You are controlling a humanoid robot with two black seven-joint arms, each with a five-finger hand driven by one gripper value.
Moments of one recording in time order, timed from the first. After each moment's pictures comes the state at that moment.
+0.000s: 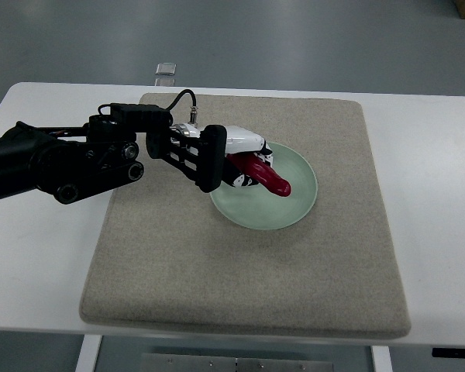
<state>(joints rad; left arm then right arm) -1.21 0.33 -0.02 -1.05 1.32 -0.12 -0.24 0.04 0.00 0.02 0.05 -0.13 0.01 0.07</state>
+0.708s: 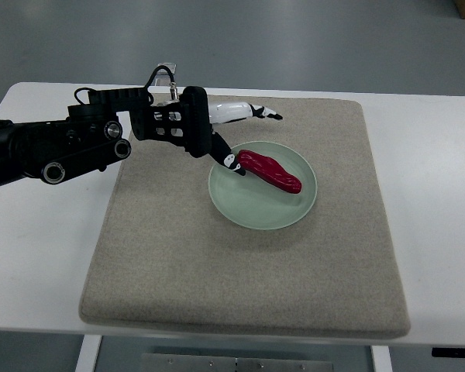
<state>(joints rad) -1.22 0.39 -0.09 -1.01 1.00 -0.10 -0.24 0.04 0.00 0.02 0.05 -0.13 0.01 0.07</state>
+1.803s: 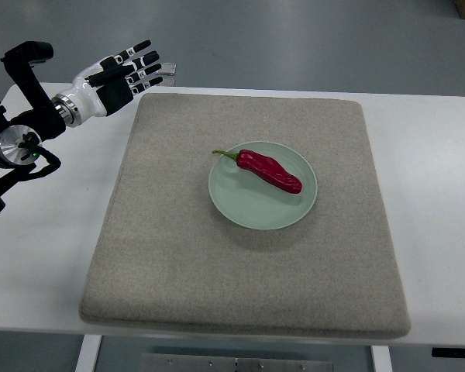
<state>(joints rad) -0.88 0.54 -0.53 -0.93 -0.20 -0.22 -0.04 0.04 0.00 0.02 0.05 -0.13 0.01 0.07</state>
